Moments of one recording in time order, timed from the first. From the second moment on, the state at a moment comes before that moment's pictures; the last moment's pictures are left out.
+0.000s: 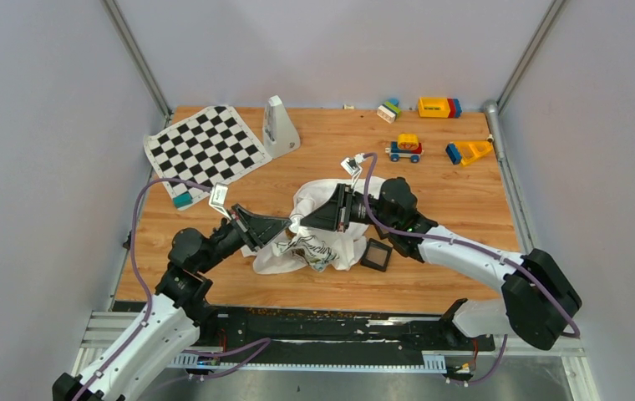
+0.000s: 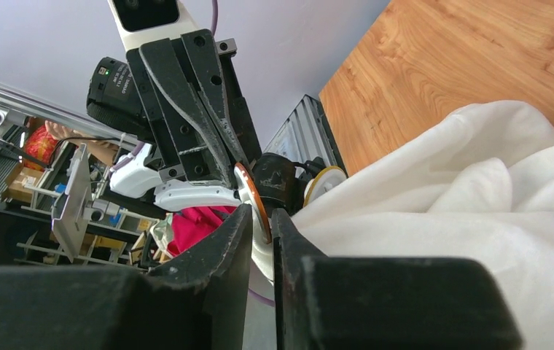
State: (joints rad) left arm -0.51 0.51 0.33 0.34 0.42 -0.95; right arm 0.76 1.32 0.73 0.61 -0.64 1.00
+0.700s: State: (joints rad) left arm -0.51 0.52 0.40 0.17 0.46 -0.86; right arm 0.75 1.27 0.76 0.44 -0.65 0.98
